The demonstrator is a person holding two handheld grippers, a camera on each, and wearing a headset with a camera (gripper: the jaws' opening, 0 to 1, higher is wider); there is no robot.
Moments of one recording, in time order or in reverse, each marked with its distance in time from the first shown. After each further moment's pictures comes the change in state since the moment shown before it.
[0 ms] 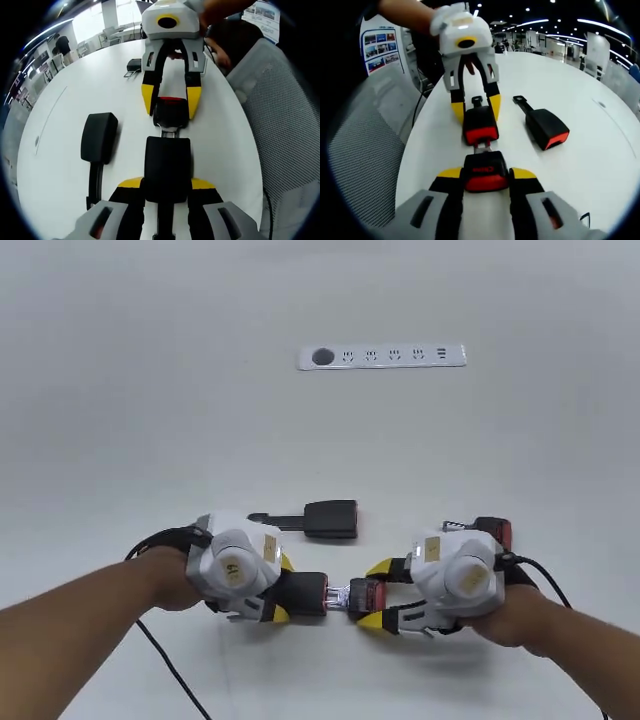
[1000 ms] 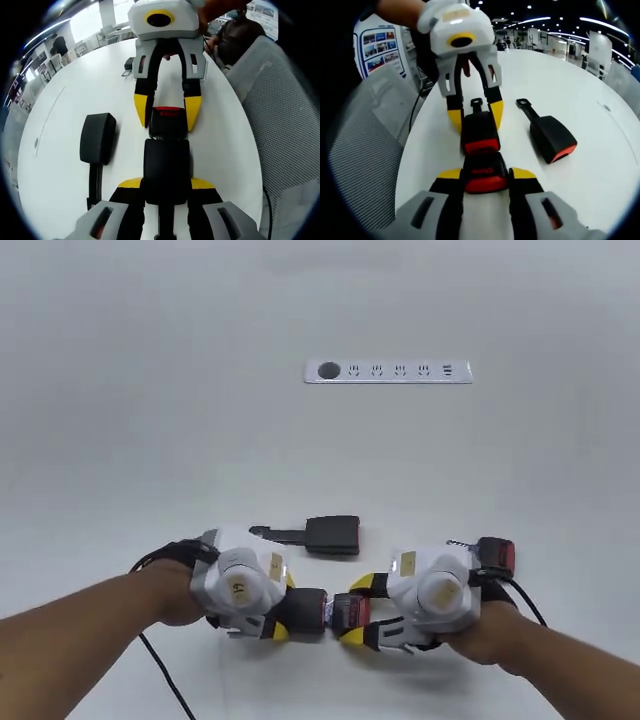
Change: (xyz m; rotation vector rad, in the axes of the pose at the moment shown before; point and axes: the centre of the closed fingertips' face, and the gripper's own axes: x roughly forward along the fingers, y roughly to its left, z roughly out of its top) left arm 0.000 -0.001 0.001 0.012 0.023 -0.004; right arm 0.015 -0.002 0.012 -0.002 0.029 0.011
